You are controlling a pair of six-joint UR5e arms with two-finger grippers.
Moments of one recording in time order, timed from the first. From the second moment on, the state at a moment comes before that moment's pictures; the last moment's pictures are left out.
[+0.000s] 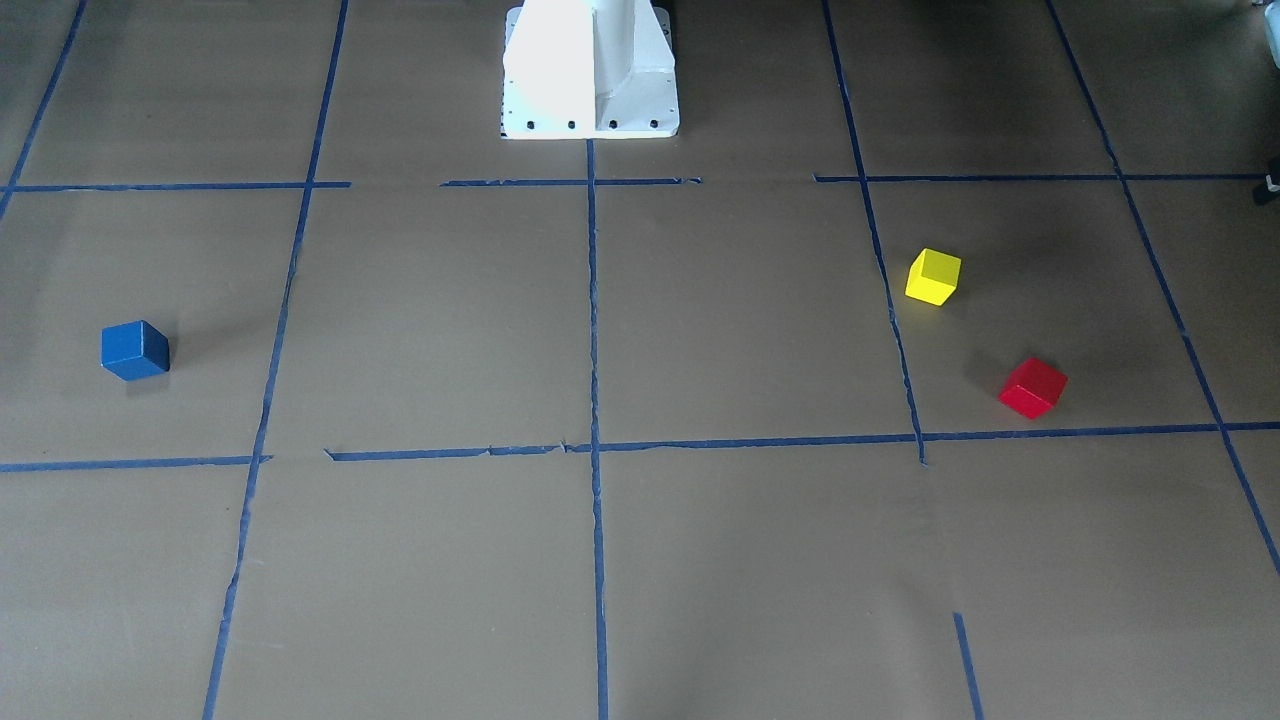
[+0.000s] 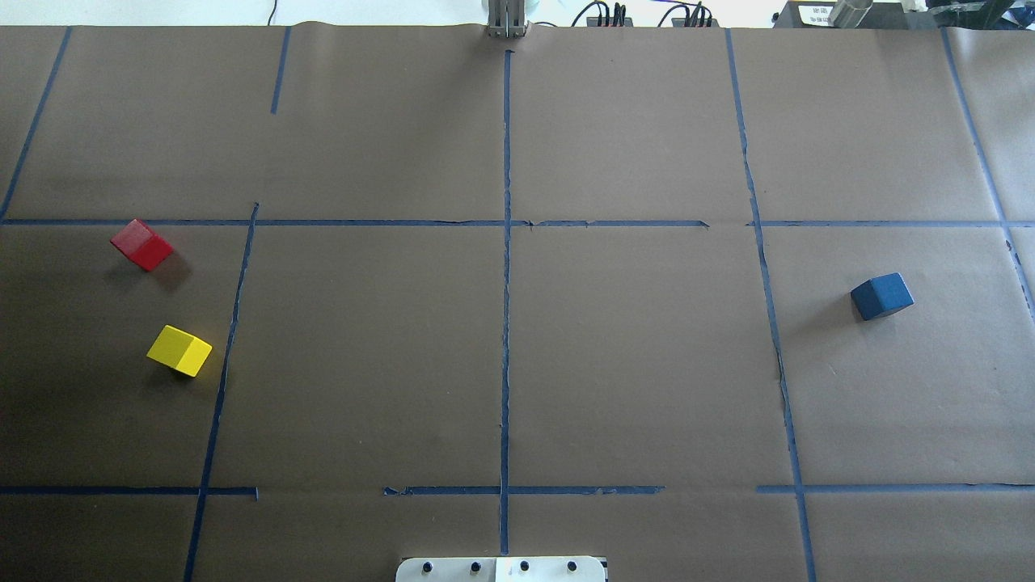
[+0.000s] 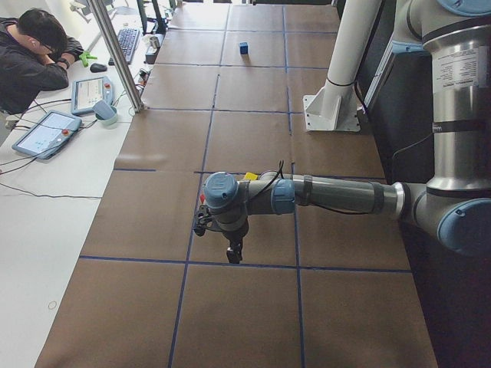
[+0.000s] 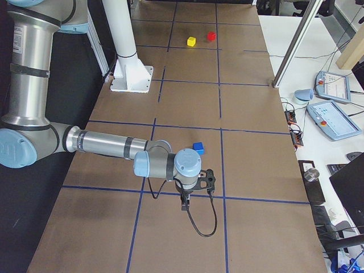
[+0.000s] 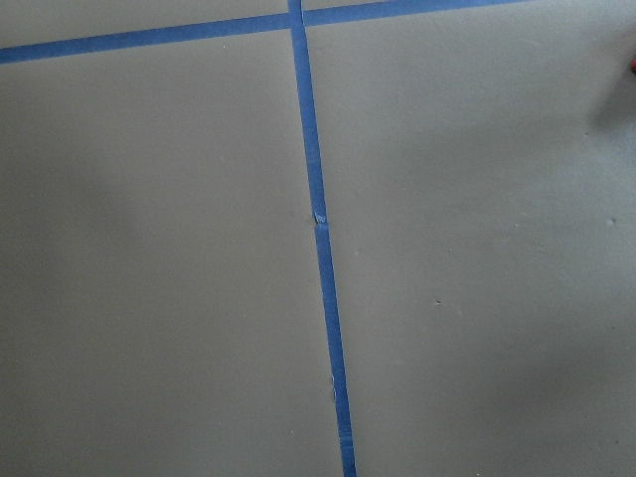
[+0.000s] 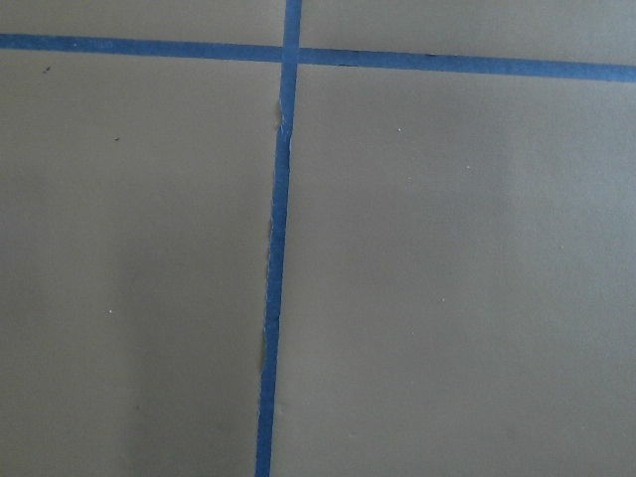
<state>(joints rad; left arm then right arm) -1.49 -1.43 -1.78 -1.42 -2.37 0.12 1.57 -1.75 1.64 -1.48 2.37 -0.08</state>
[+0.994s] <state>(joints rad) -1.49 -1.43 -1.78 -1.42 -2.38 0.12 1.36 -1.62 1.70 -1.33 2.36 0.07</state>
